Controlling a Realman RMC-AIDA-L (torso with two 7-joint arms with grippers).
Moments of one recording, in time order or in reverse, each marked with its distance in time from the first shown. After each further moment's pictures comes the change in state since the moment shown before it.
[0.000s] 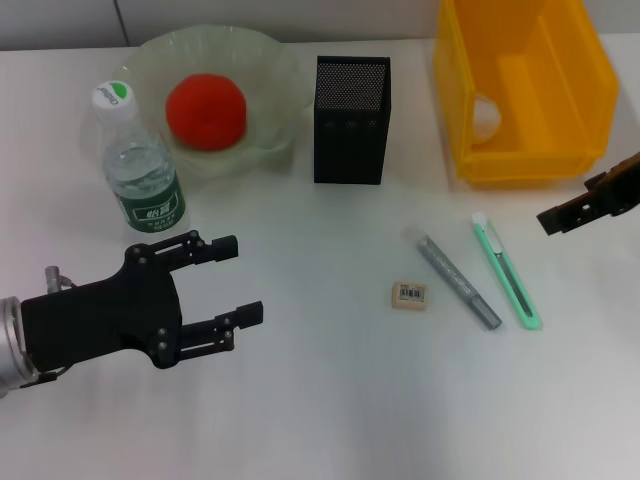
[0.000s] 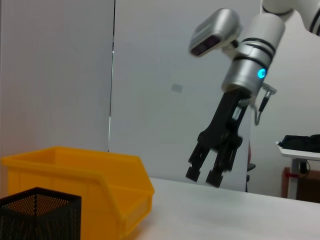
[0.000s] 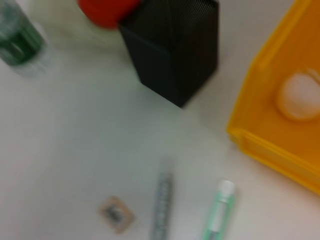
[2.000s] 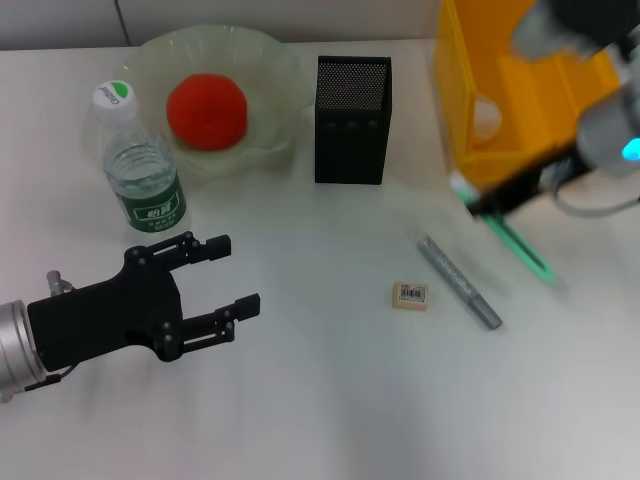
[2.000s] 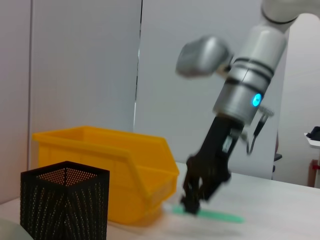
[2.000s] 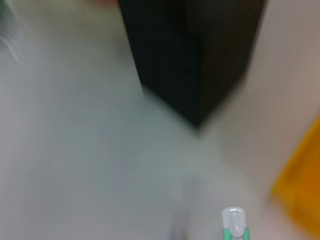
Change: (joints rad) left arm 0.014 -0.016 -0.009 -0.008 -0.003 -0.081 -0.001; right arm 0.050 0.002 -0.274 0.301 0.041 0.415 0.044
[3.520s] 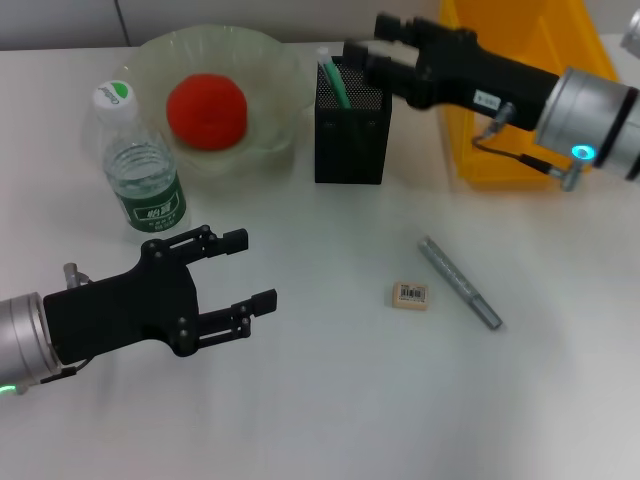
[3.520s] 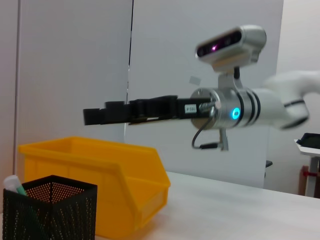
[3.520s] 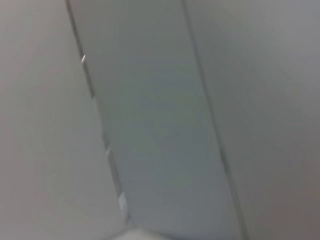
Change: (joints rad) left arm -0.021 -0.016 -0.002 0.002 0.004 0.011 -0.002; right arm 0.012 -0.007 0.179 0.767 1.297 0.203 -1.329
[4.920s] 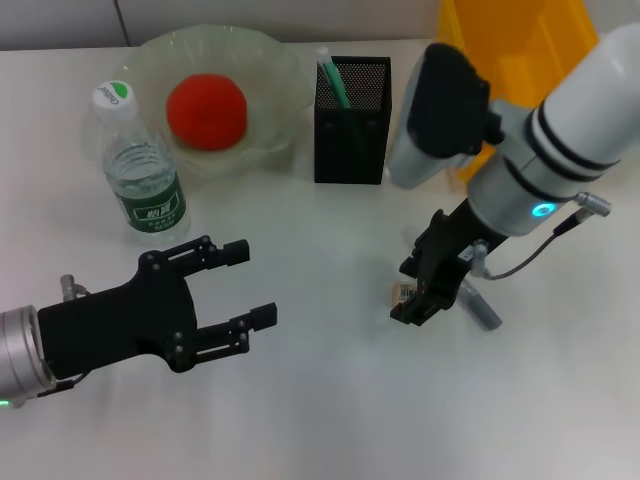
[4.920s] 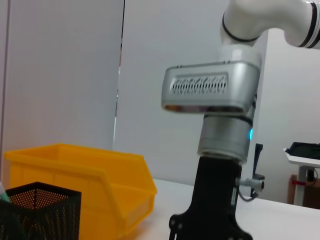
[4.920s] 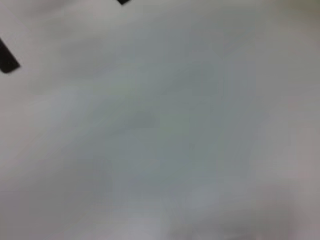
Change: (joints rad) left arm 0.021 -0.001 0.002 0.003 0.000 0.048 0.002; right arm 0.155 0.016 -0.466 -0.548 -1.176 -0.217 1.016
